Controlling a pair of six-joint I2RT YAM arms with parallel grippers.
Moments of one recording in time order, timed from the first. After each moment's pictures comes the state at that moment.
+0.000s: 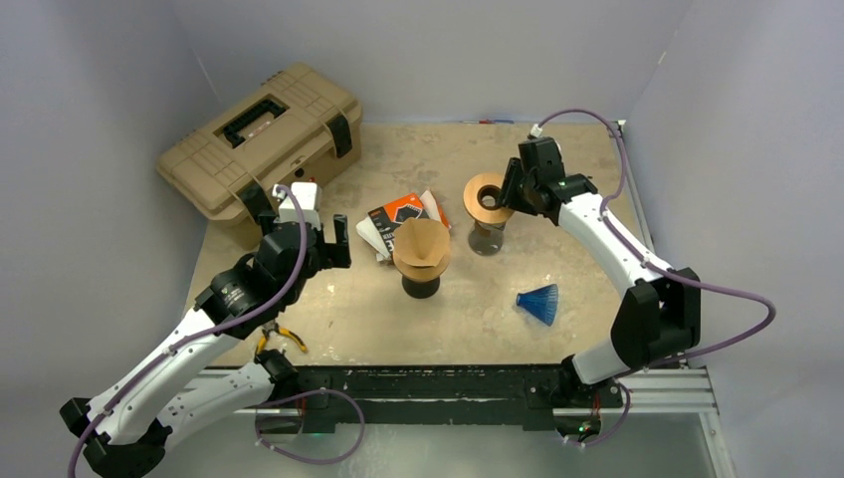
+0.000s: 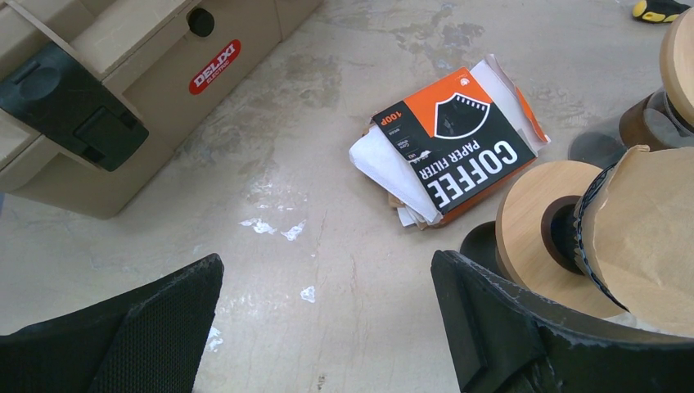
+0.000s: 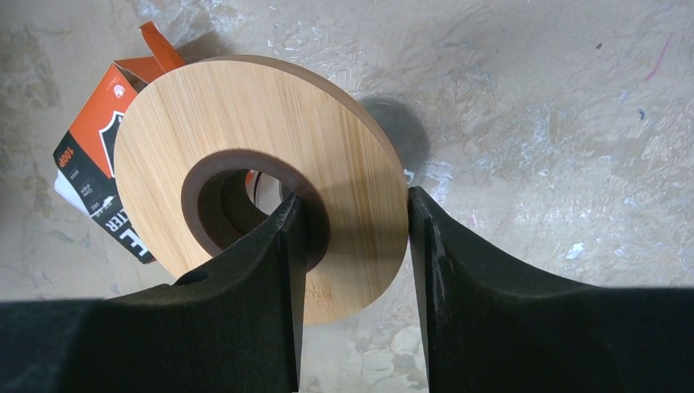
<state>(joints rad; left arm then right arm) -0.76 0.78 0.96 -0.68 -0.61 -0.36 0.32 1.49 1.26 -0.57 0.15 0.54</state>
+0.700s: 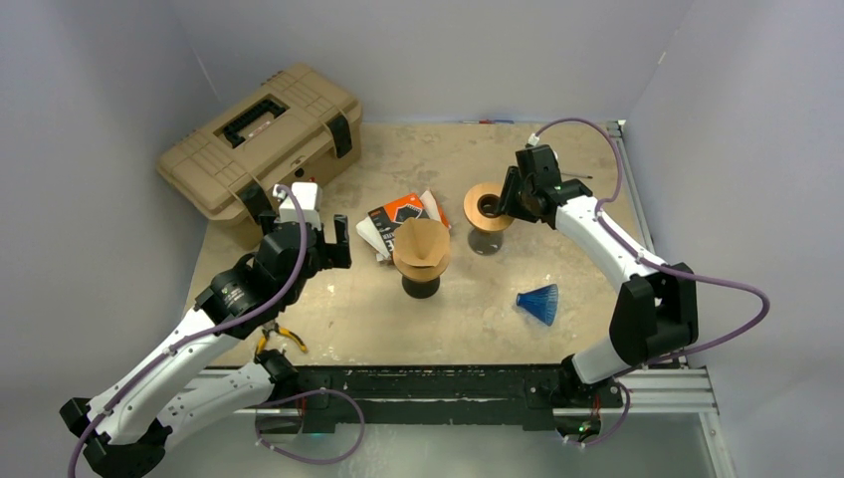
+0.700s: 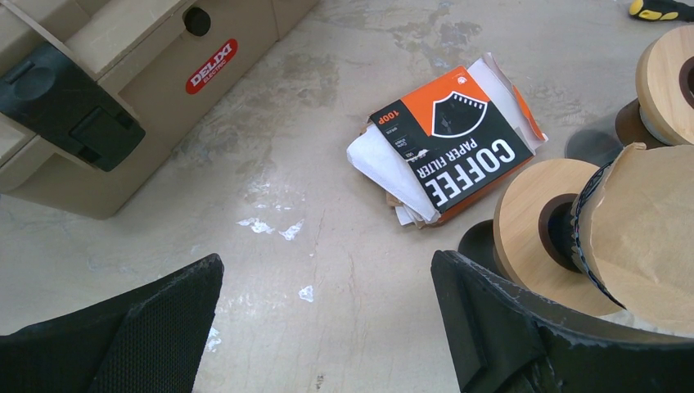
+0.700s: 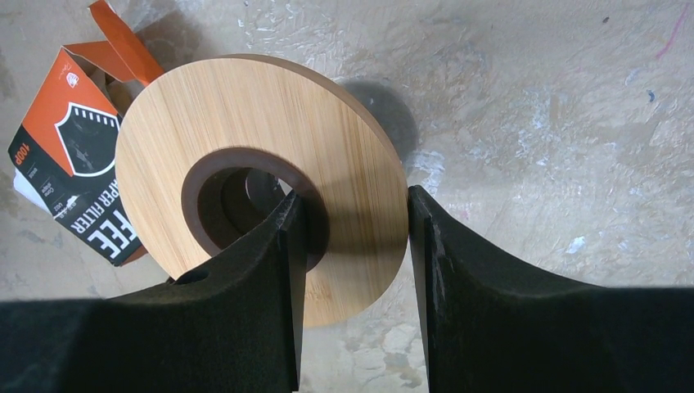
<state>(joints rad) -0.76 0.78 0.96 -0.68 -0.61 -0.36 0.32 1.52 1.20 -0.55 0.14 0.54</state>
